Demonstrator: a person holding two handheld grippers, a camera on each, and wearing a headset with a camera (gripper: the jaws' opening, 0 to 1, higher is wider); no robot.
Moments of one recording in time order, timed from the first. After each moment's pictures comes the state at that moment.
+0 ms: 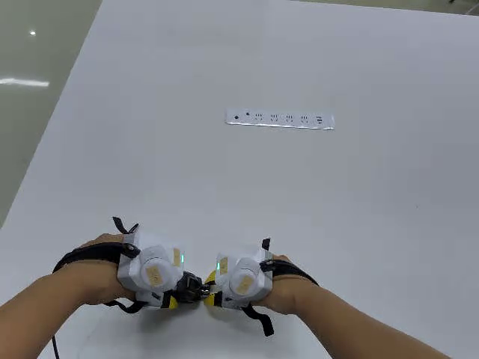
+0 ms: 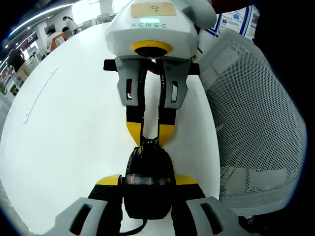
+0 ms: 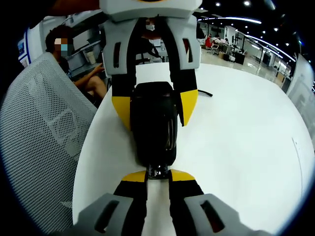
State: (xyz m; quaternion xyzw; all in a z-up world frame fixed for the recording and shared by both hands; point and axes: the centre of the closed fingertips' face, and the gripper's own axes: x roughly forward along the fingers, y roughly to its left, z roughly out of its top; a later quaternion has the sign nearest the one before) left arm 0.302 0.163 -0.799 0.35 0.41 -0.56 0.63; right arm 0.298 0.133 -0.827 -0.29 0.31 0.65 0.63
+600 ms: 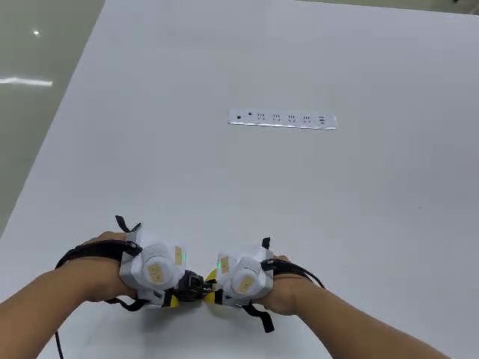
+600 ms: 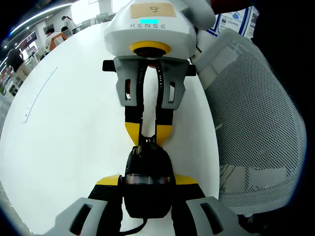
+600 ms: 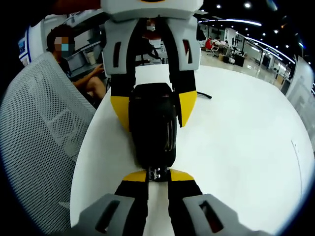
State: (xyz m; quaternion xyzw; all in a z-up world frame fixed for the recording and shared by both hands) left arm 0.301 0.164 -0.798 0.35 0.41 -0.56 0.62; right arm 0.301 0.134 -0.826 -0.29 0.30 0.65 0.63
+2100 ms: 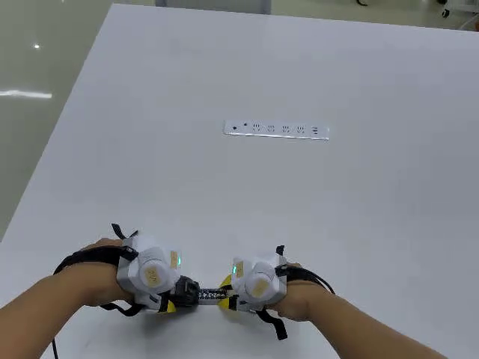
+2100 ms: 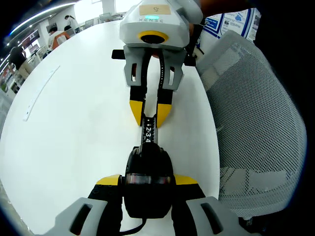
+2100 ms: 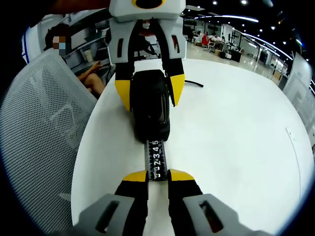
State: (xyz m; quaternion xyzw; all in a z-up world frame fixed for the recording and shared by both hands) left arm 0.304 0.164 -0.798 0.34 0.41 -0.56 0.63; right arm 0.305 0.096 -0.827 -0.30 0.32 0.64 0.64
